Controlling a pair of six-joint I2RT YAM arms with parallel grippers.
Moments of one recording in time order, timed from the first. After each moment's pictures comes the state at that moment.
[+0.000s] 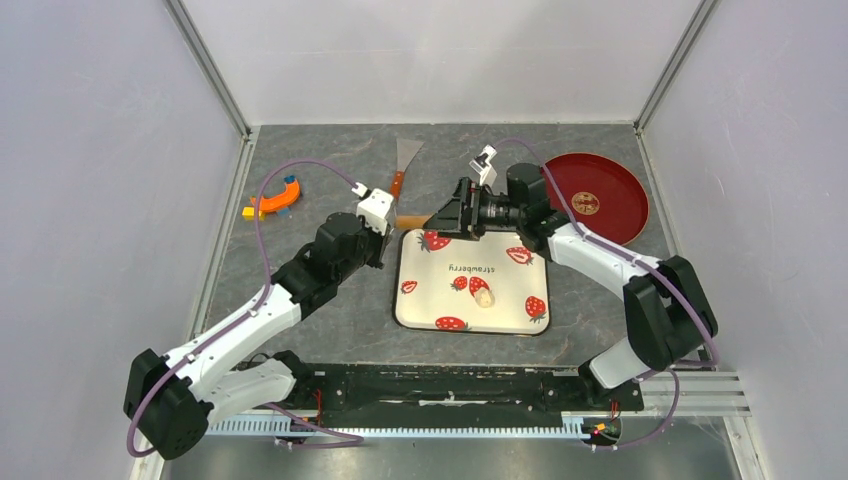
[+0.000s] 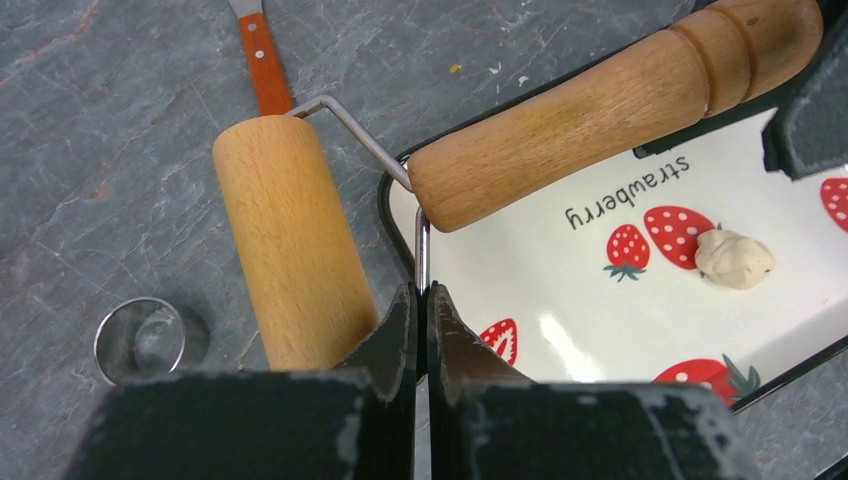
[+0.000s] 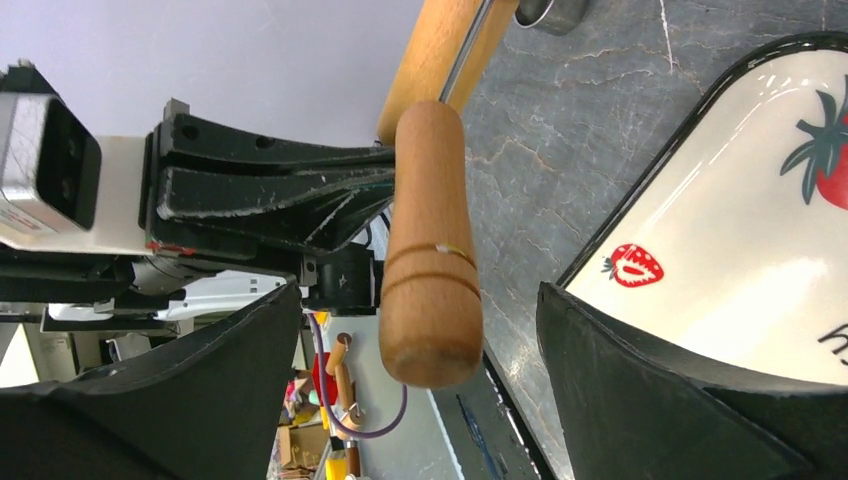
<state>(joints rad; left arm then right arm) -0.66 1.01 0.73 -0.13 -0.13 -0.04 0.49 1.52 0.94 0.23 -0.79 0.87</state>
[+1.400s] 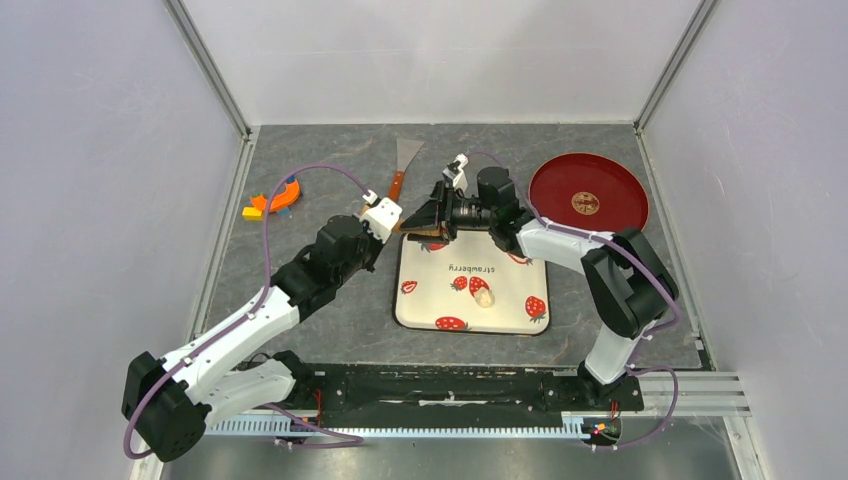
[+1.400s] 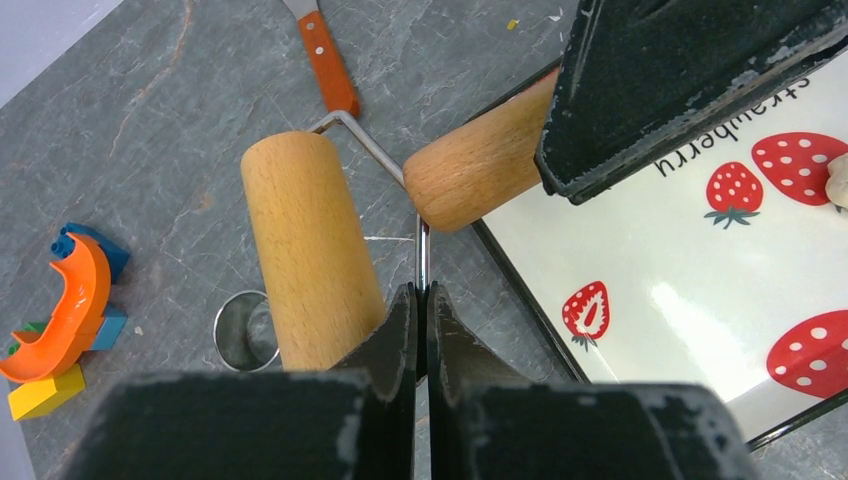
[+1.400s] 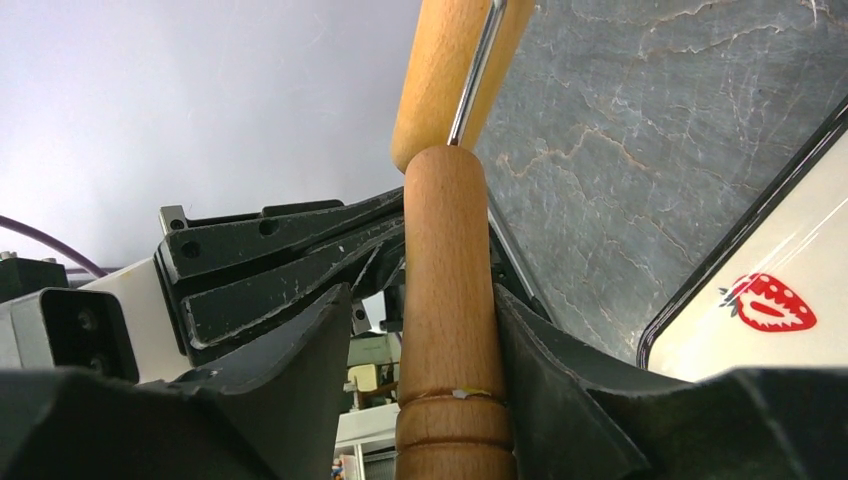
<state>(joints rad) -0.68 0.99 0.73 -0.21 -0.20 0.20 0.58 1.75 1.02 0.45 -0.81 1.20</state>
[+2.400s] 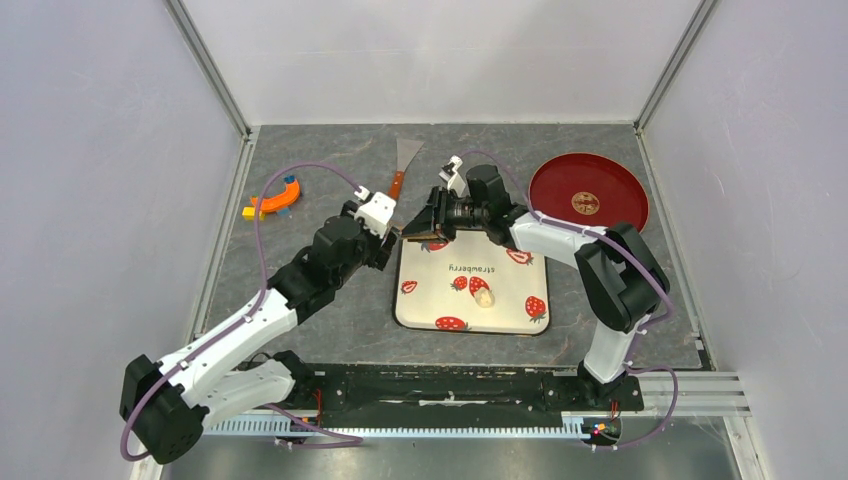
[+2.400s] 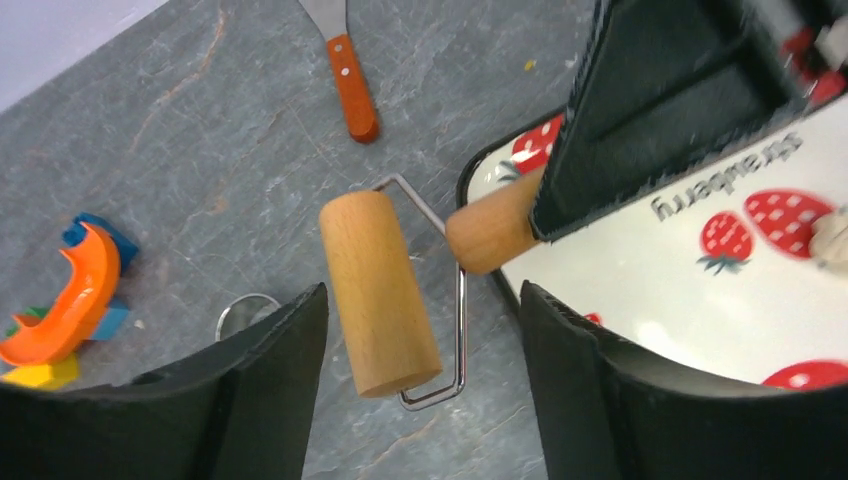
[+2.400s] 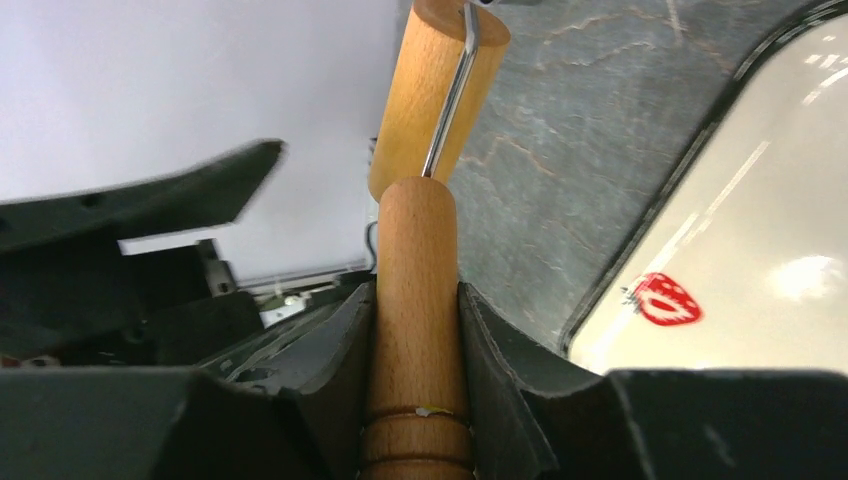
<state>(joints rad) -0.69 0.98 0.73 -0.18 -0.26 0.16 0.59 1.80 1.10 0.27 -0.74 1.06</state>
